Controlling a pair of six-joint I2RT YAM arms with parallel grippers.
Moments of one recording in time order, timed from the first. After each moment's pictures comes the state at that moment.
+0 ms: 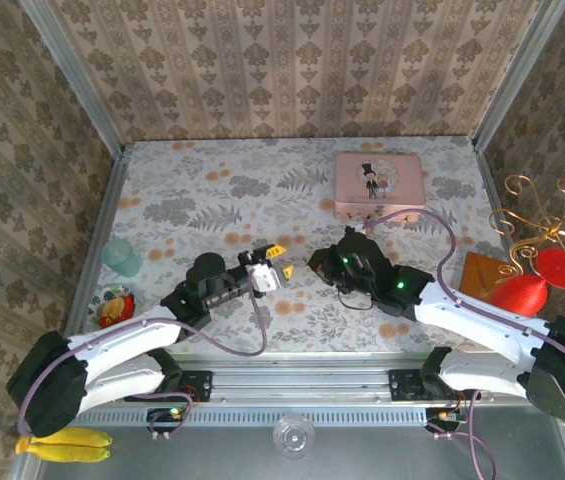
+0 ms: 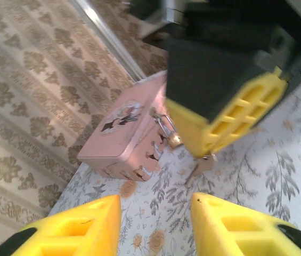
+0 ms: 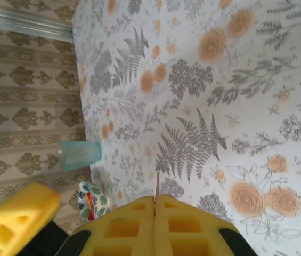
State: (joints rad) left arm -0.84 1.01 0.40 0.51 0.24 0.60; right arm 0.82 1.11 0.75 -0.19 0.08 1.31
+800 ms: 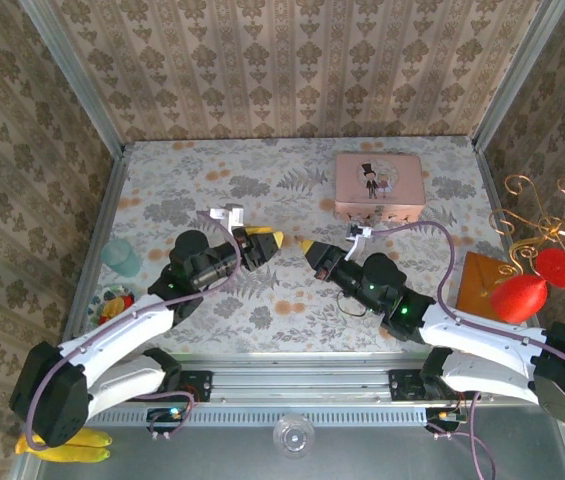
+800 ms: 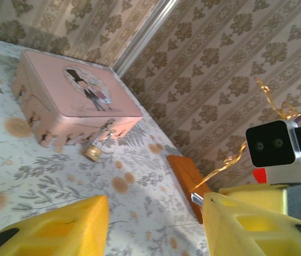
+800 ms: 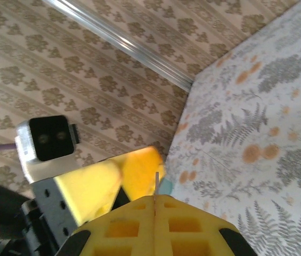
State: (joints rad) left arm -0.68 1.04 0.54 0.46 0.41 -0.69; right arm 0.90 1.04 0.50 0.54 0.18 0.98
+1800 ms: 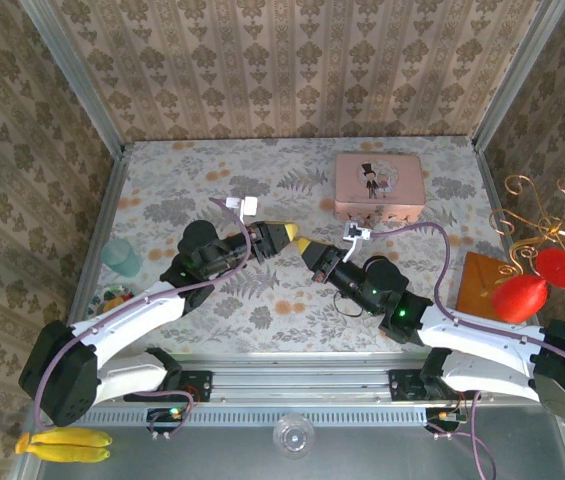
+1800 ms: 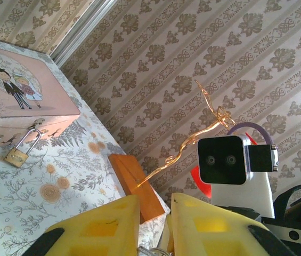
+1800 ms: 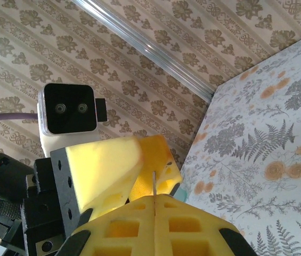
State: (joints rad) left arm -0.72 1.15 0.62 0.59 0.54 -0.84; right arm 0.93 1.04 0.49 0.62 0.20 0.92
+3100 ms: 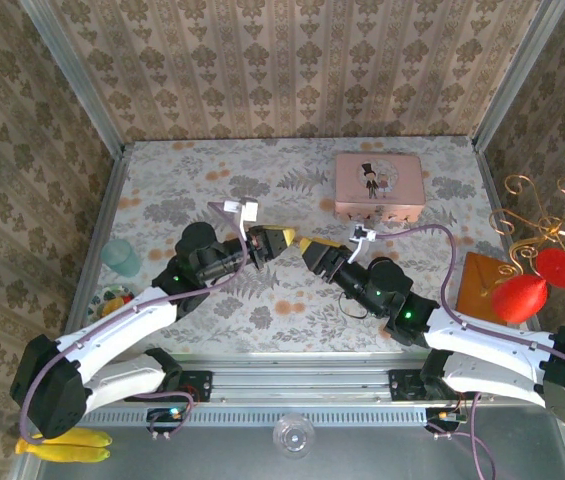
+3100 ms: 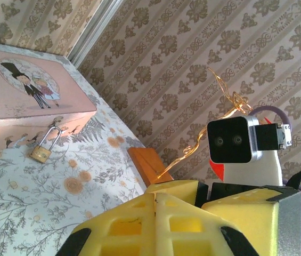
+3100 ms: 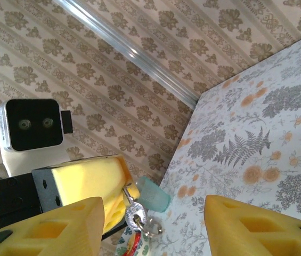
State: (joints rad) left arm -0.76 1.06 0.65 0.40 0.46 -0.70; right arm 0.93 0.99 0.49 0.55 0.23 0.88
